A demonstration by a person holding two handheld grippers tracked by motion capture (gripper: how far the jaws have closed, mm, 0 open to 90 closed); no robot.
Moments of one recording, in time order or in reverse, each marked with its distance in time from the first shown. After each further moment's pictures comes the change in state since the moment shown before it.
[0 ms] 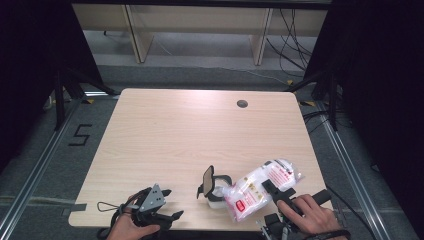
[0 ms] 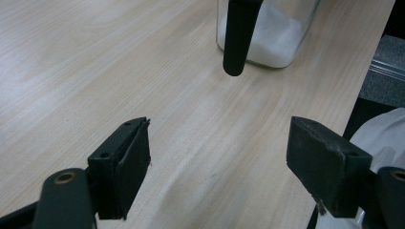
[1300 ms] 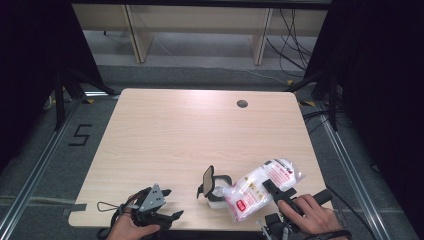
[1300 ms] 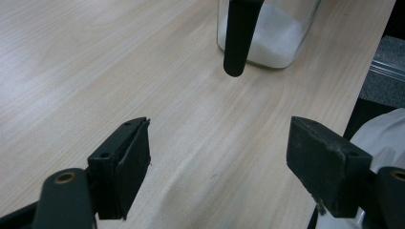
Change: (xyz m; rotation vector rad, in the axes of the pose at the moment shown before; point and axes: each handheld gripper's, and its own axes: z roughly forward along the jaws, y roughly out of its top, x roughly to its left) left arm 0.000 0.000 0.000 -0.004 -0.002 -0.008; right arm -0.002 -0.001 -0.002 0.010 0.006 -0.016
